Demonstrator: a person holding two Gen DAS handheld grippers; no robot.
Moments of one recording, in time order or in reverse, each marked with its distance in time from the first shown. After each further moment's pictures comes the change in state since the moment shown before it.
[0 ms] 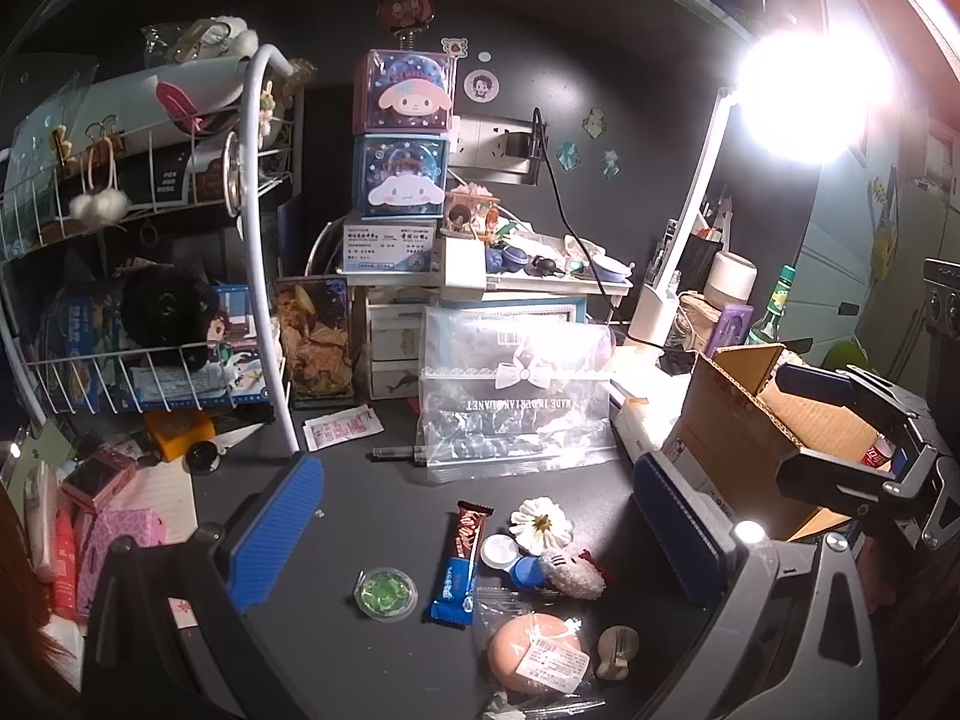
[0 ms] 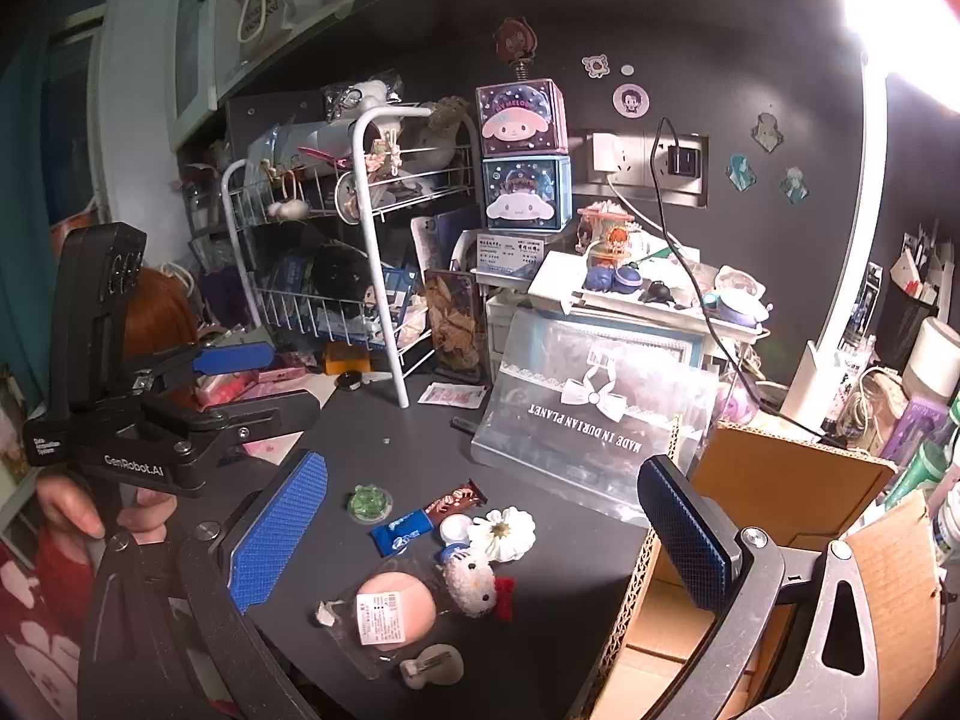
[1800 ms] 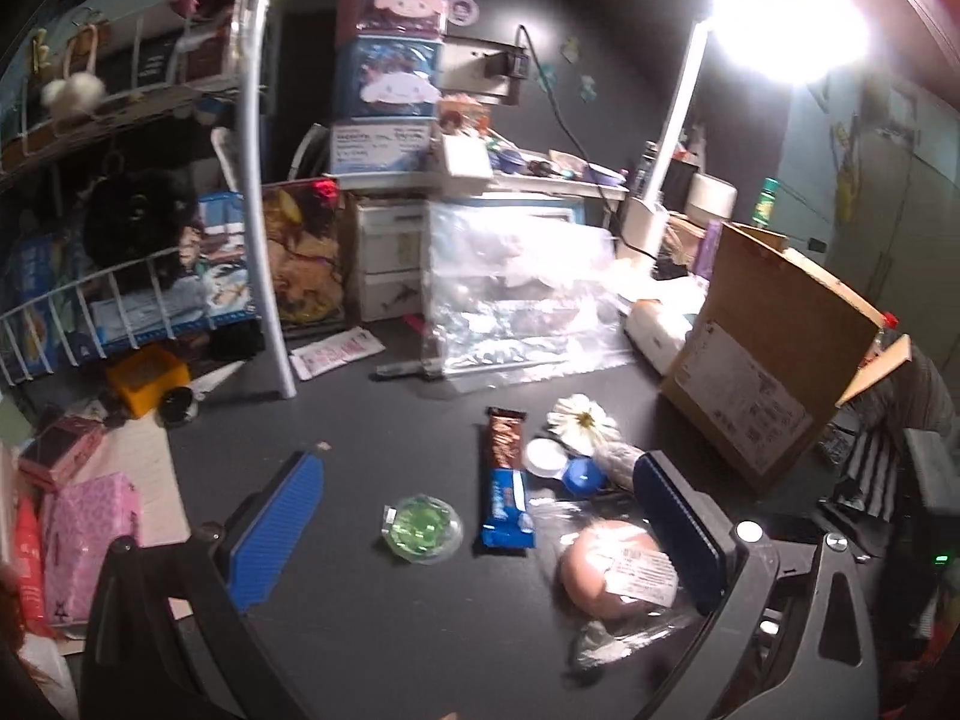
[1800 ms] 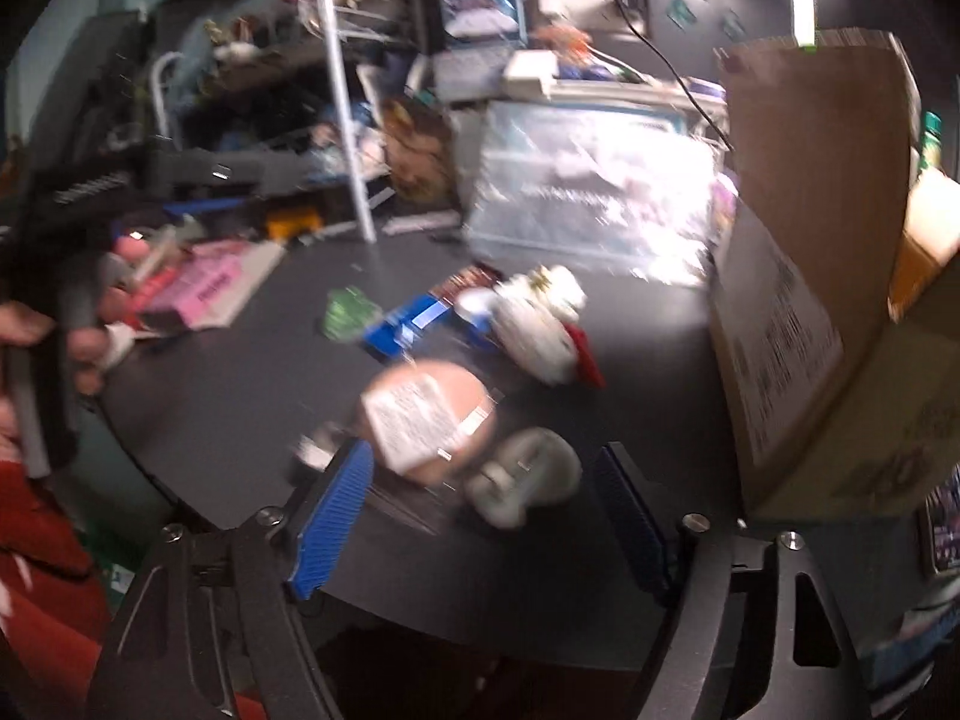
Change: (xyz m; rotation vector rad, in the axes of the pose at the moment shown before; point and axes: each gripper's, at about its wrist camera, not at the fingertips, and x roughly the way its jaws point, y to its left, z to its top) left arm 0.035 0.050 -0.062 0.076 0.106 -0.116; right arm 0.059 0.067 -0.154 0.154 0.167 -0.199
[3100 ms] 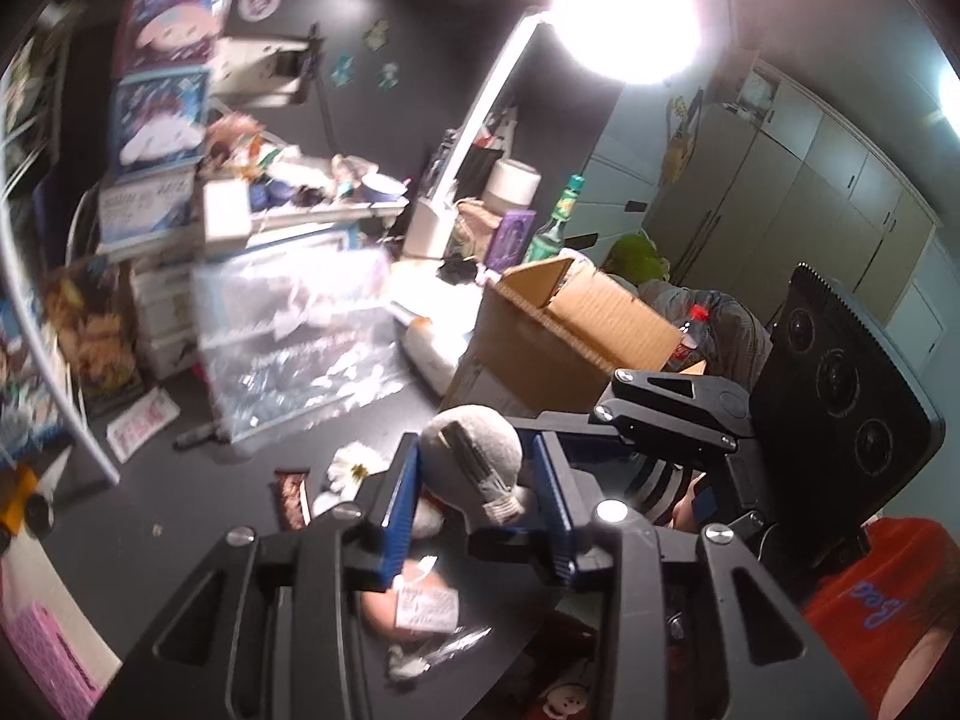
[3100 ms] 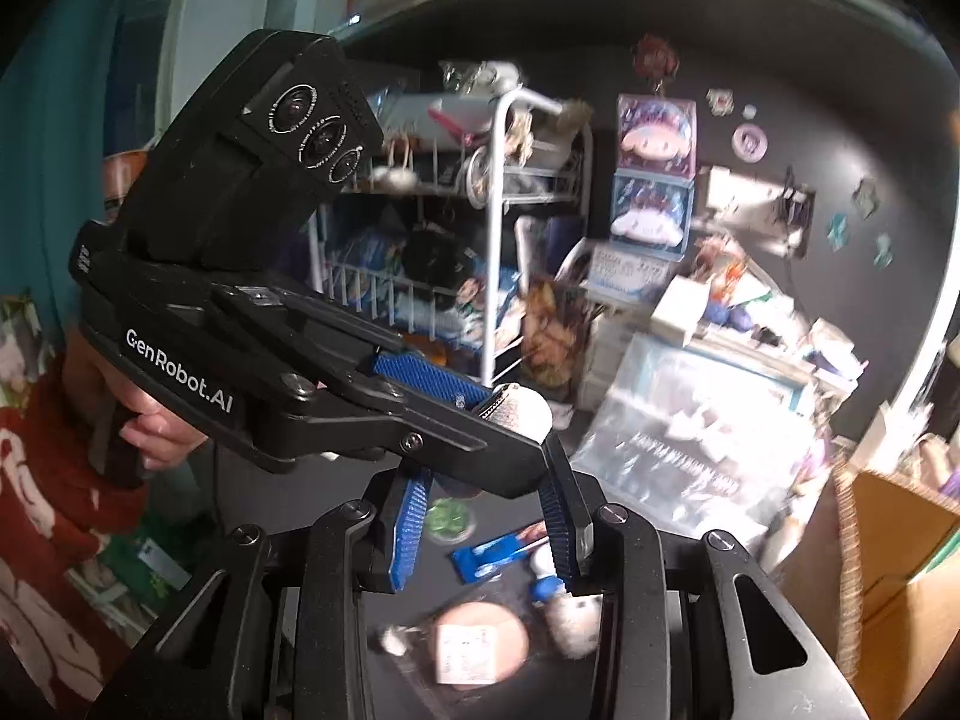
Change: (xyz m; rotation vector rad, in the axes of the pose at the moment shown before) left arm -0.021 -0.055 0.102 0.101 0.153 -0.470; right arm -0.059 0.033 0.134 -0.319 -0.224 0.262
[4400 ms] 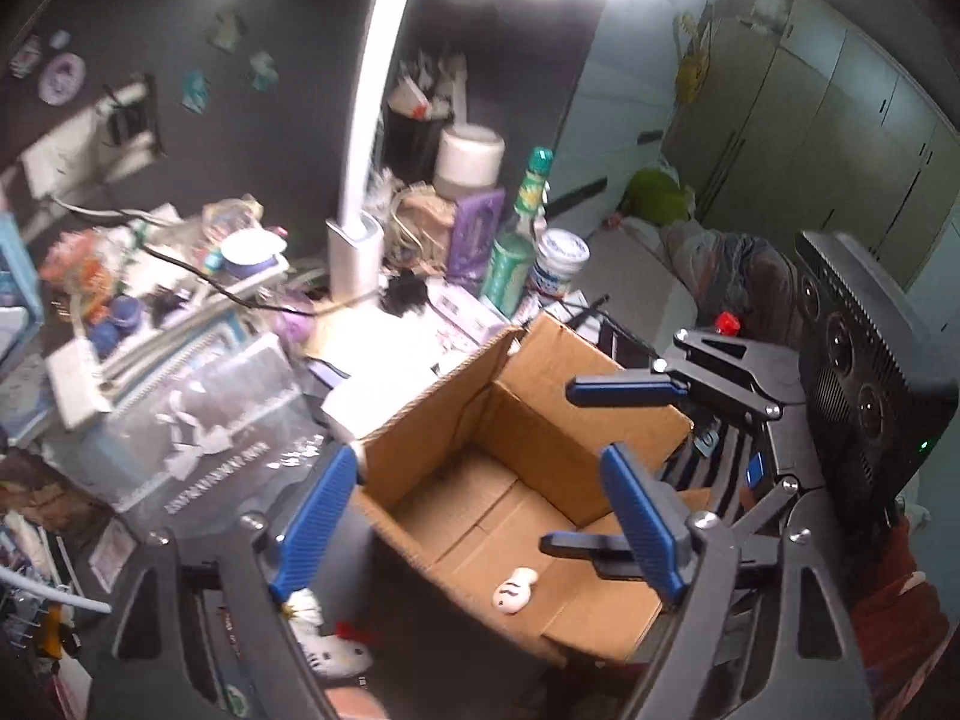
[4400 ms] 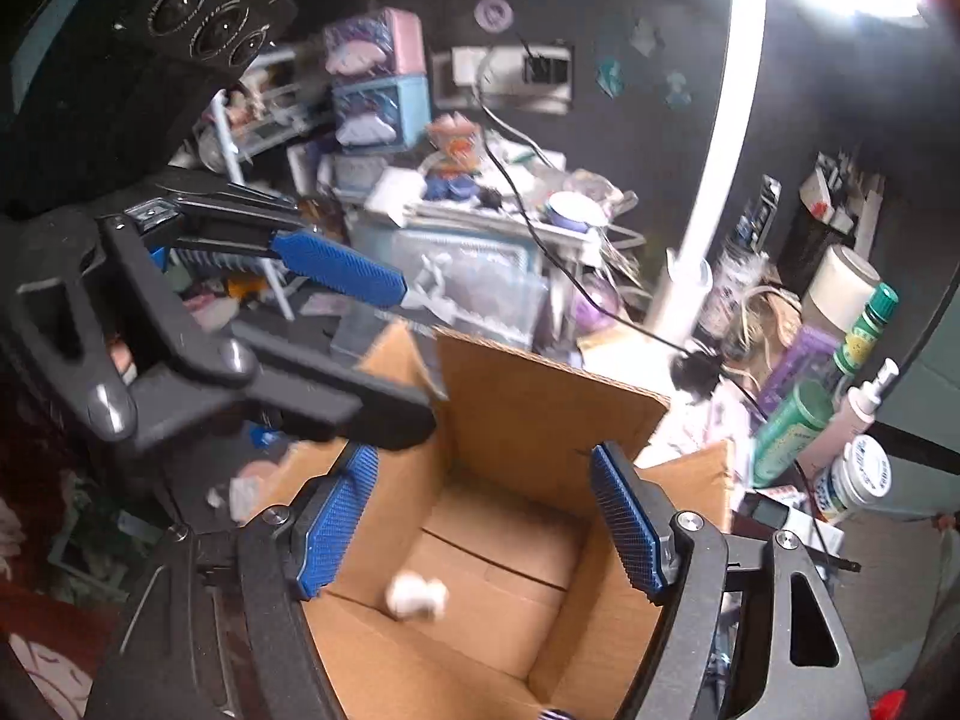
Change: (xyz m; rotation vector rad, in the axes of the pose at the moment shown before) left arm 0.117 -0.094 0.128 0.110 0.162 0.116; right arm -0.088 -0.201 -0.017 0.212 0.296 -0.133
